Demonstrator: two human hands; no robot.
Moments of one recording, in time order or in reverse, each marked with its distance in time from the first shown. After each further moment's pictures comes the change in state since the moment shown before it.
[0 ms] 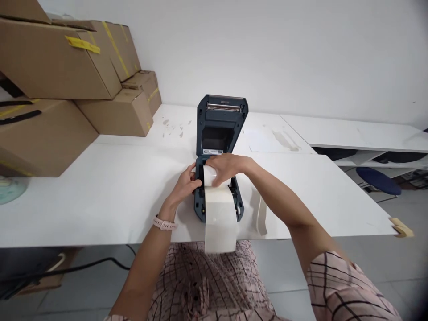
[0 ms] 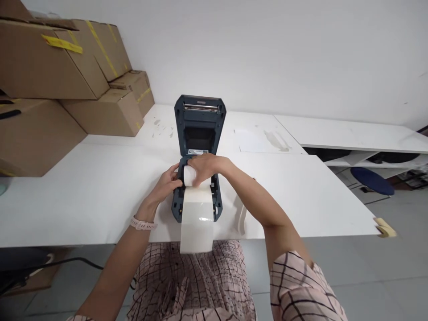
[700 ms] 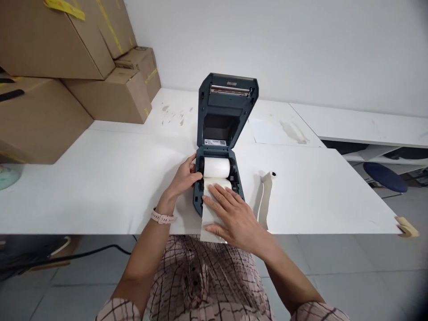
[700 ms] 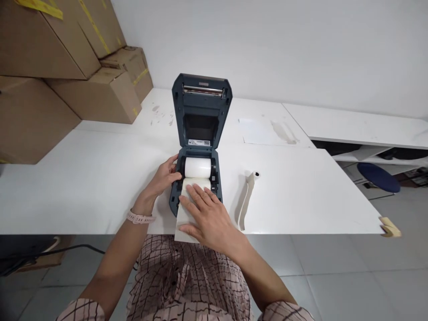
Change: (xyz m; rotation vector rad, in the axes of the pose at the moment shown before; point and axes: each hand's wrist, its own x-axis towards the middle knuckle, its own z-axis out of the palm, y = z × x) left_hand -0.001 0.000 0.002 -0.019 0.016 0.024; right_hand -0.100 -0.058 0.150 0.076 0.467 -0.094
